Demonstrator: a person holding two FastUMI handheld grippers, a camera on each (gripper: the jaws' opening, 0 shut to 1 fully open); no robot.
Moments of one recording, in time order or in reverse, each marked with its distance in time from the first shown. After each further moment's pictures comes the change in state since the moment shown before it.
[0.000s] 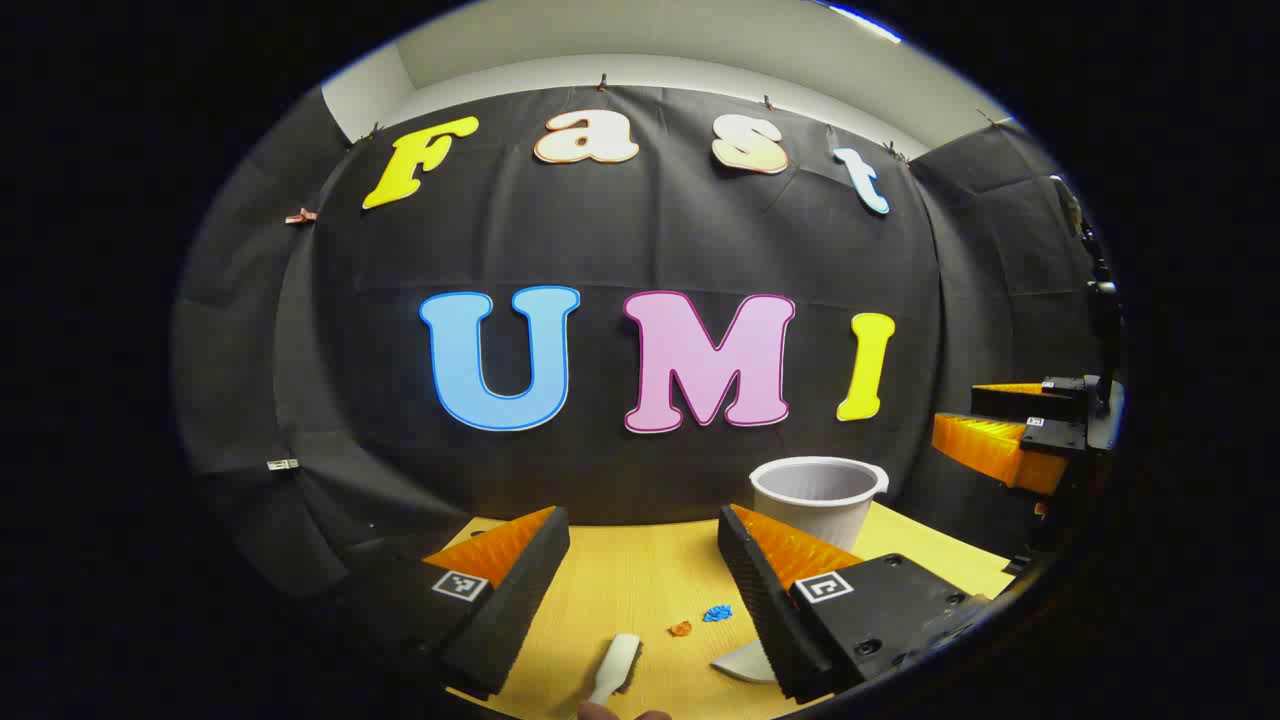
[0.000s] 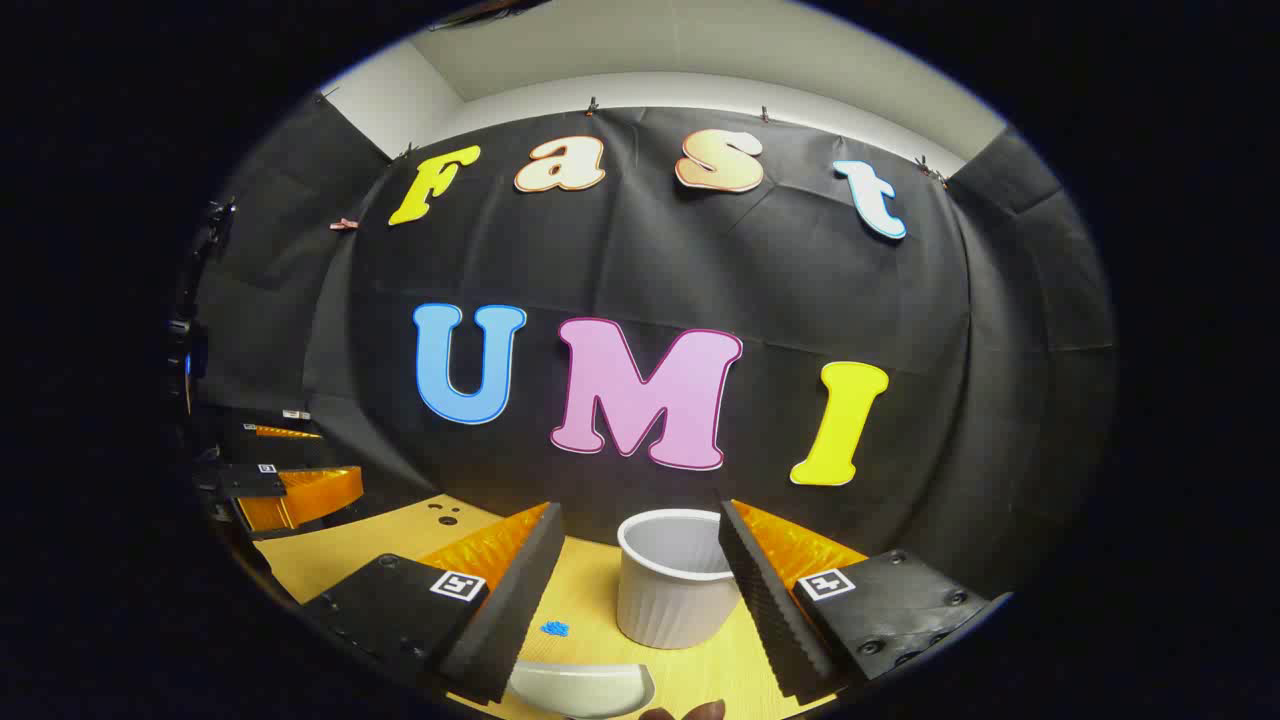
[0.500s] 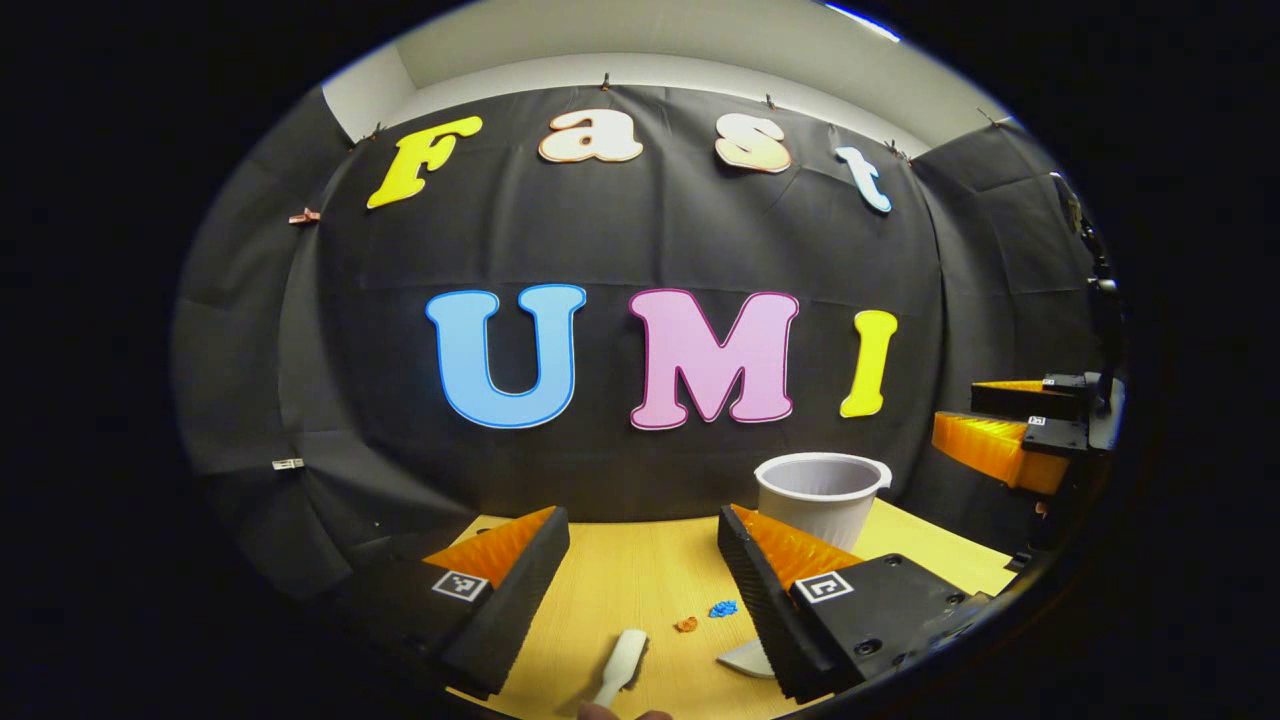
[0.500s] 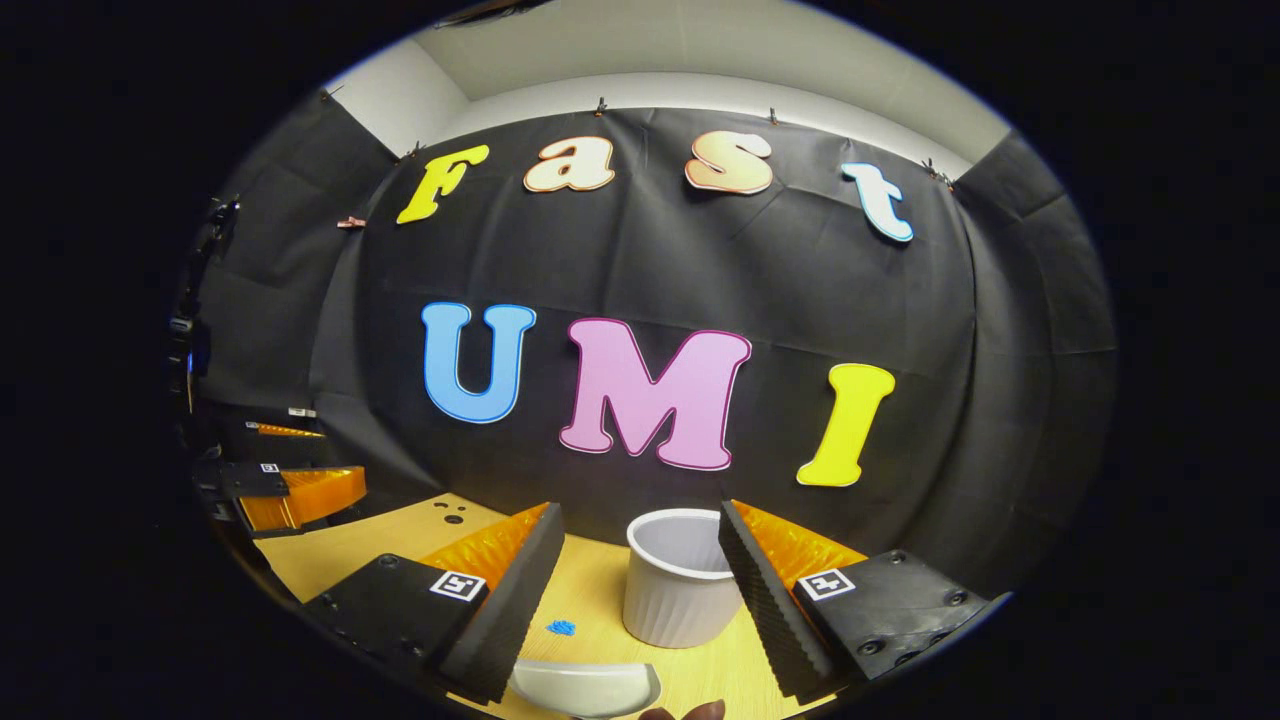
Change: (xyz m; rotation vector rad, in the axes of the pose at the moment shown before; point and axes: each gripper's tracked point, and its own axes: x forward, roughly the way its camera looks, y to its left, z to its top) left arm -0.006 0.008 -0.004 0.001 0.007 0.010; right arm -0.004 0.011 -0.001 -0.013 0.003 0.017
